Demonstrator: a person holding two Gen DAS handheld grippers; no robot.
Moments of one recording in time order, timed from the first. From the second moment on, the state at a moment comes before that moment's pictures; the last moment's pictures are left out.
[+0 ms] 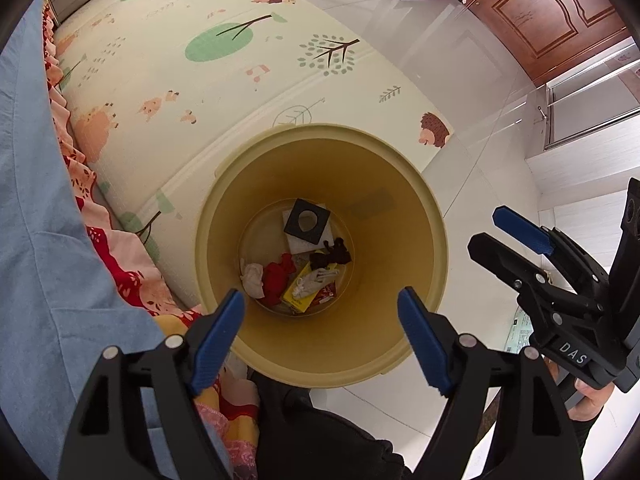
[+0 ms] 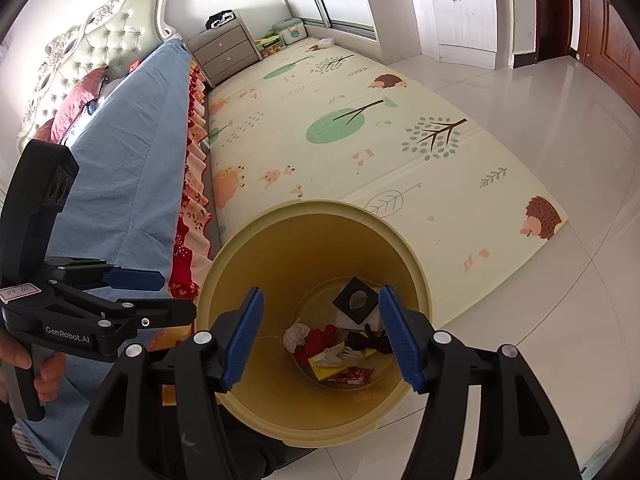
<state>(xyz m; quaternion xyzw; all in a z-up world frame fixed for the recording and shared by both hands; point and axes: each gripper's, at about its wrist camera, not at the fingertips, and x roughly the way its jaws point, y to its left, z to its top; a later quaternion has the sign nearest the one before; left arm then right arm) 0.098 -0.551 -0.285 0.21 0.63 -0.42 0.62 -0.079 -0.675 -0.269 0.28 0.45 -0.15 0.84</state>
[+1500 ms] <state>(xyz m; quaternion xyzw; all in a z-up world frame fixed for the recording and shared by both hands) 0.173 -0.137 -0.023 0.06 0.25 -0.17 0.95 0.067 -0.352 -0.032 0.12 0.18 0.06 0.97</state>
